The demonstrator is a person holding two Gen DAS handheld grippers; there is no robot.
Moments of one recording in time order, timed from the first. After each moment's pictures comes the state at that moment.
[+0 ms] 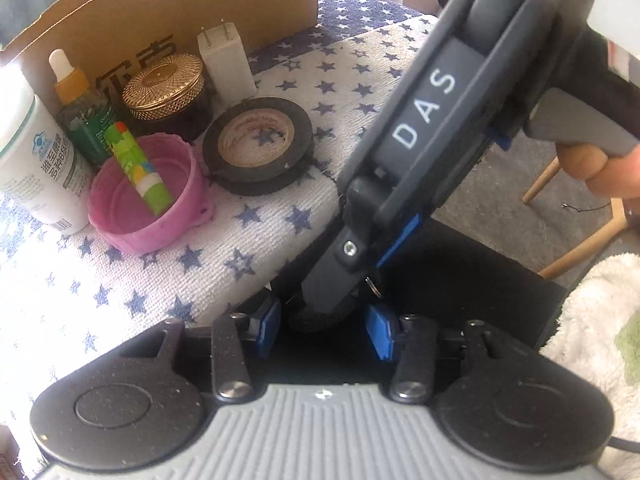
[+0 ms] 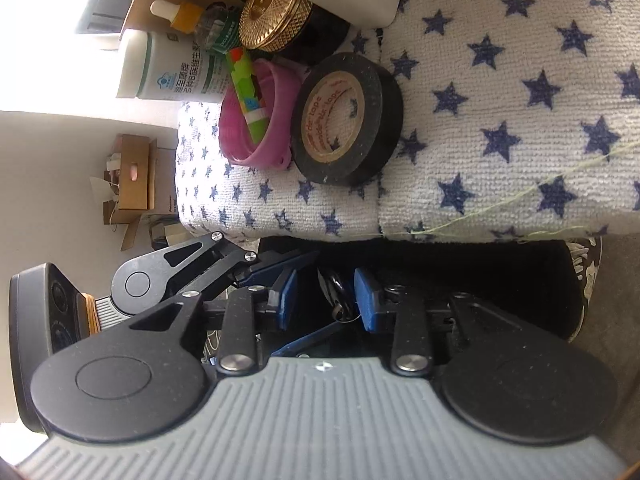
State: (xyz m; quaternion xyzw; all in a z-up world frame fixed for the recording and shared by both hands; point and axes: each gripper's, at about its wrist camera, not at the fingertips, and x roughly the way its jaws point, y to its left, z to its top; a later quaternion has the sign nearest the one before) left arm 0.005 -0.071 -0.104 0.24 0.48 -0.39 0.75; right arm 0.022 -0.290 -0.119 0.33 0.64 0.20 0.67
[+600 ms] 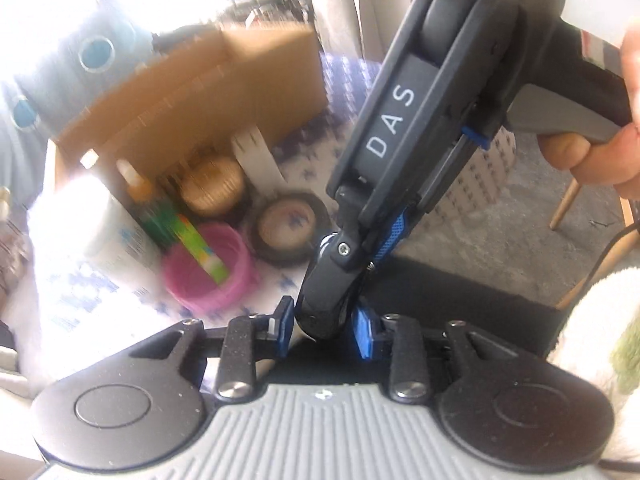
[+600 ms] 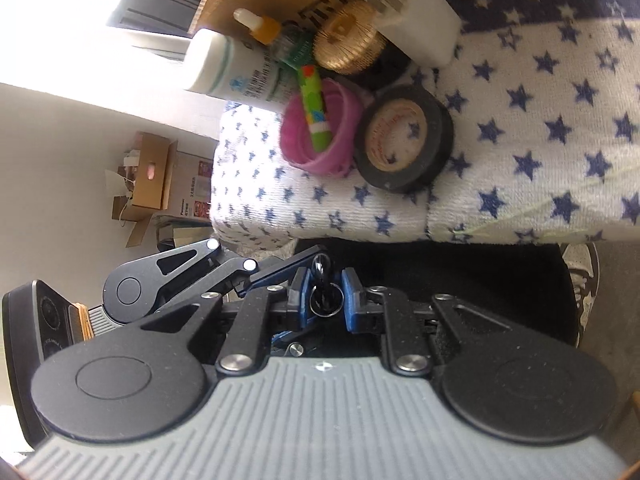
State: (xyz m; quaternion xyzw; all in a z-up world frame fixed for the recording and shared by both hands) left arm -0.034 -0.063 -0.031 0.28 0.36 -0.36 0.82; right arm 0.010 -0.289 -0.043 0.29 0.57 0.24 0.73
